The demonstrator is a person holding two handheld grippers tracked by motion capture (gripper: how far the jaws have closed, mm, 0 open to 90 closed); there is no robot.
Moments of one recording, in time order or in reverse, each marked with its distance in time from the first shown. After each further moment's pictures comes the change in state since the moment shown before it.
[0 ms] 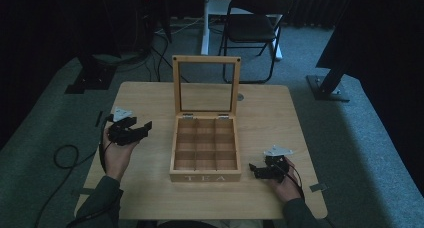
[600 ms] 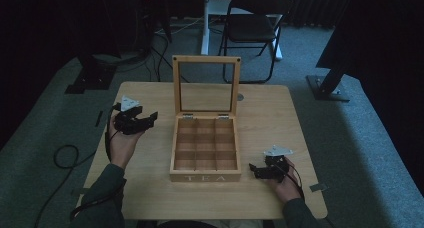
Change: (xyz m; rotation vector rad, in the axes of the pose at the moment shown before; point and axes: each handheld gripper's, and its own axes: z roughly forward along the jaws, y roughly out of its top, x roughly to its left) left arm -0.009 0.030 0.013 -0.035 -0.011 0.066; right arm 0.000 0.000 0.000 0.000 0.000 0.000
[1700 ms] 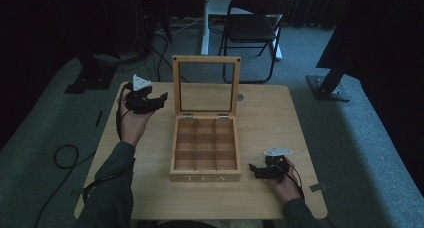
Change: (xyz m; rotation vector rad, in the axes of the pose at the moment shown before) left arm -0.008 0.059 0.027 -0.065 0.005 0.068; right arm 0.000 0.000 0.000 0.000 -0.001 0.001
